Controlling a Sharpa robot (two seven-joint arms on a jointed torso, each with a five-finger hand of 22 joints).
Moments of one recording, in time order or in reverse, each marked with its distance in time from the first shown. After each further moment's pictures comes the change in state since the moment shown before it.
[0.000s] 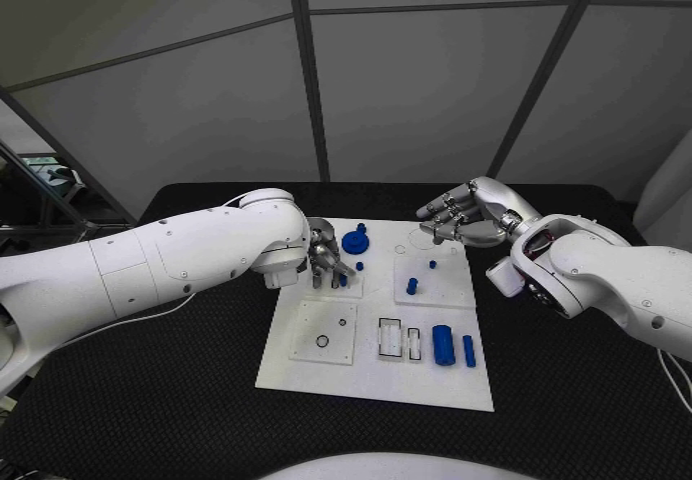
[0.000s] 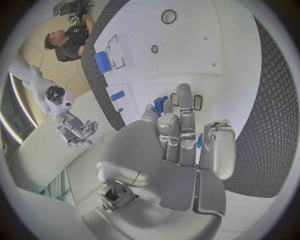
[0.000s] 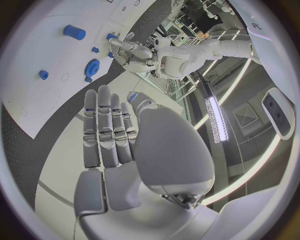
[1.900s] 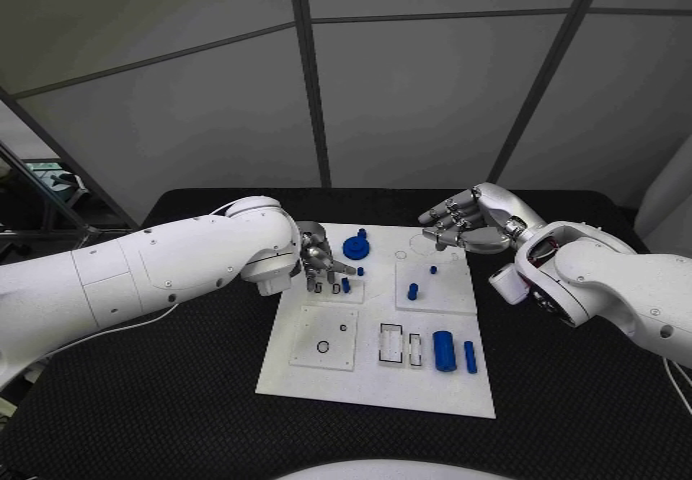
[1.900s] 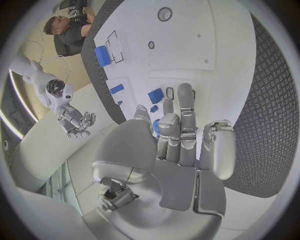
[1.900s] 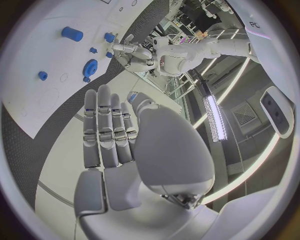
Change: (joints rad) left arm -0.008 -0.053 0.005 0.040 0.005 -0.072 0.010; left_hand -0.164 -0.060 -0.091 0.059 0.000 0.059 0.012 -0.051 -0.104 0.011 0.011 -0.005 0.008 -0.007 0.007 0.023 -0.029 0.000 0.000 0.000 0.000 0.000; right arm 0.000 -0.017 0.000 0.019 0.010 0.000 0.011; right_hand 0.000 0.000 -0.001 0.002 -0.017 0.000 0.000 0.004 0.000 0.000 0.000 0.008 0.012 0.000 0.000 0.020 0.004 0.000 0.000 0.000 0.008 0.005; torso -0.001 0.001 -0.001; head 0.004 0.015
